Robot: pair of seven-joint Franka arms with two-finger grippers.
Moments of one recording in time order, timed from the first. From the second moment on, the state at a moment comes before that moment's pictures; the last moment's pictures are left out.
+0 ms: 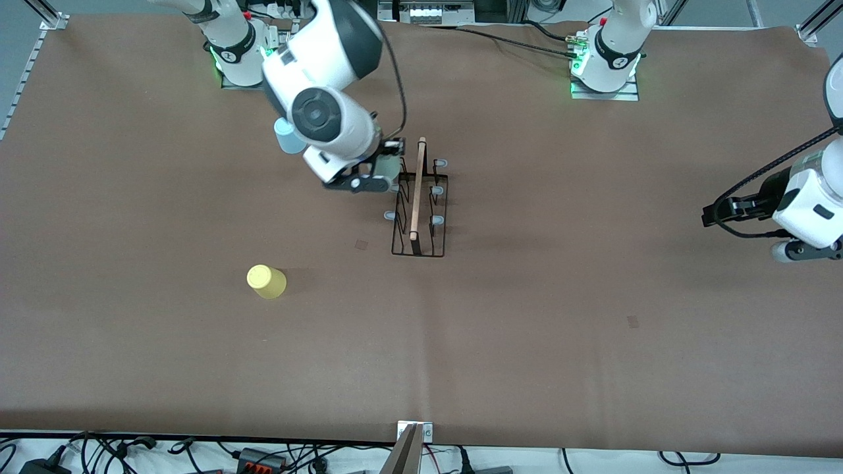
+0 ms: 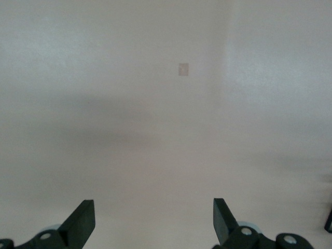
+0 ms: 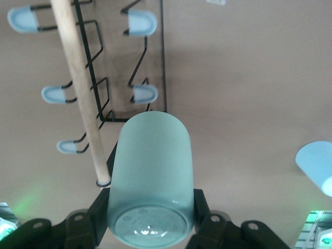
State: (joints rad) left arm 0.20 0.21 -0.21 -1.51 0.07 1.63 -0.17; right arm 0.66 0.37 0.04 -1.61 0.31 1.74 0.69
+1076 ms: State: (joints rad) left arm 0.17 0.12 -0.17 -1.63 0.06 1.69 -0.15; right arm 0.70 0.48 0.04 -1.61 0.31 1.80 0.71
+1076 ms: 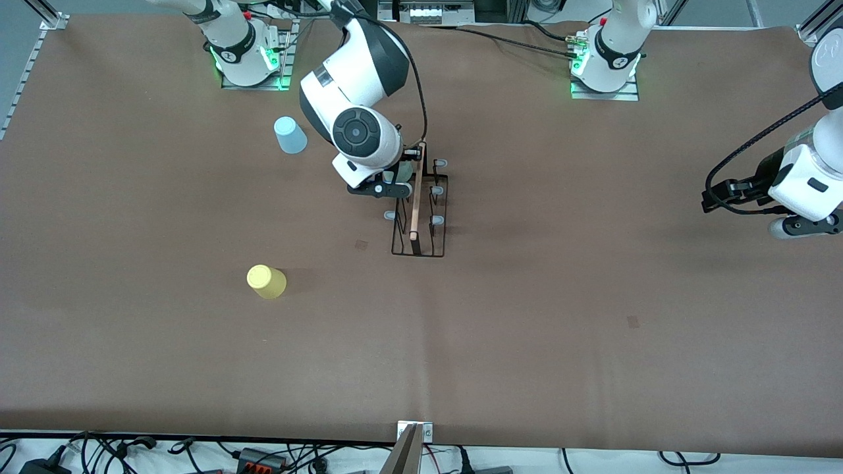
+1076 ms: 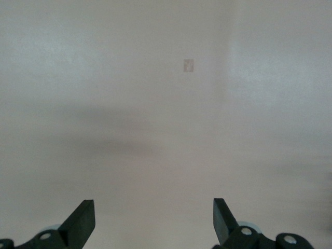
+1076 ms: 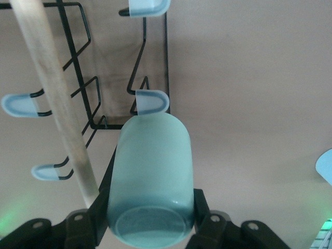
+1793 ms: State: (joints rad) left arm 0.17 0.12 -0.17 -1.63 0.06 1.71 -0.15; right arm 0.70 0.52 0.02 -1.54 0.28 1.83 0.85
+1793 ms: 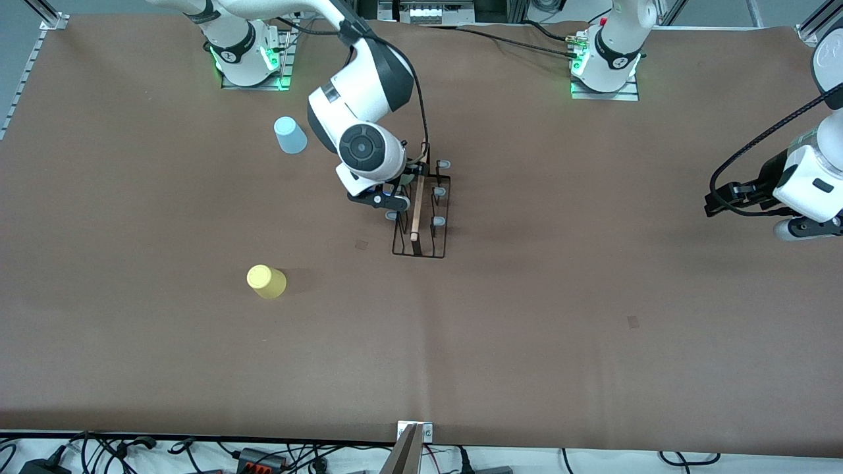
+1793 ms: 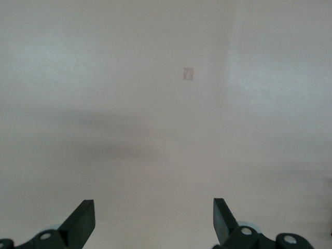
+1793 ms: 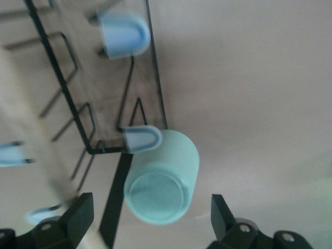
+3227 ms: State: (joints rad) left arm 0.17 0.12 -0.16 -1.63 0.06 1.69 -0.15; right arm 0.31 0.76 -0.15 -1.40 0.16 2.06 0.25
